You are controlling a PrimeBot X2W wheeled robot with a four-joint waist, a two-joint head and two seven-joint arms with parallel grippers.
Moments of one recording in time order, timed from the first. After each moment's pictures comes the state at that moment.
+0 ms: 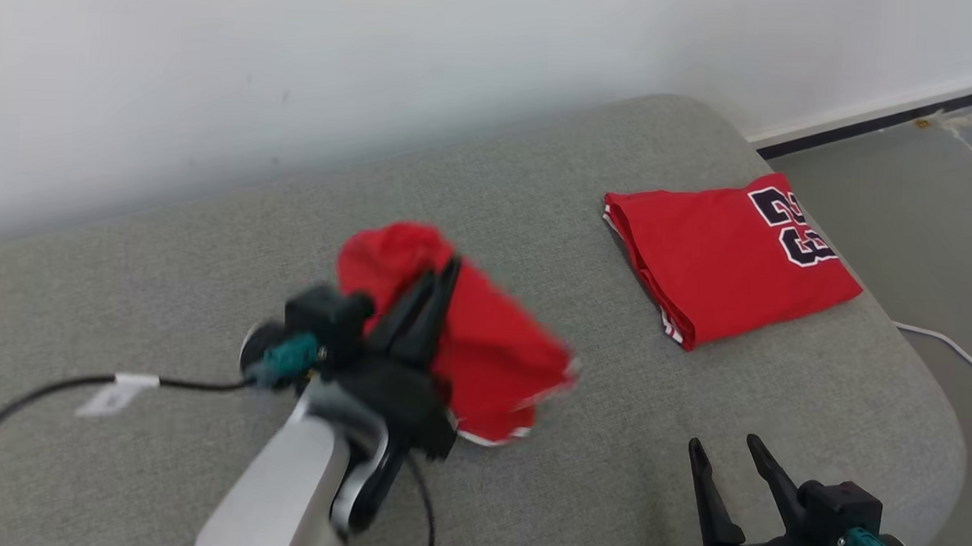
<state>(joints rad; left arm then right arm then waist) -0.49 0.07 -0.43 0.38 -0.45 -0.12 -0.08 -0.03 -0.09 0.07 0.26 0.19 0.13 -0.10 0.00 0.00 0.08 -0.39</state>
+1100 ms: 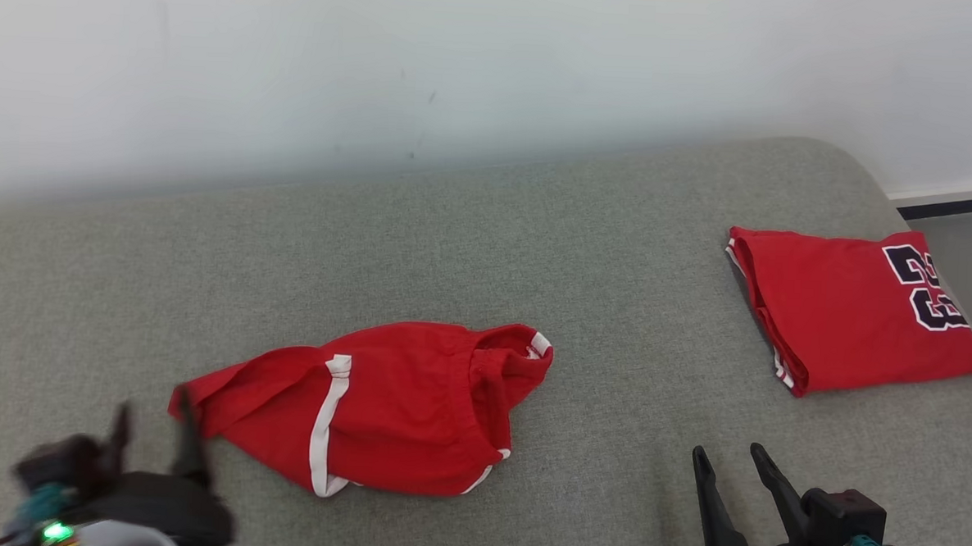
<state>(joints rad) -0.23 0.27 -0.18 0.41 -0.68 0.15 -0.20 -0.02 -0.09 0.06 0.25 0.19 0.13 -0.09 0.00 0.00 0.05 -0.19</state>
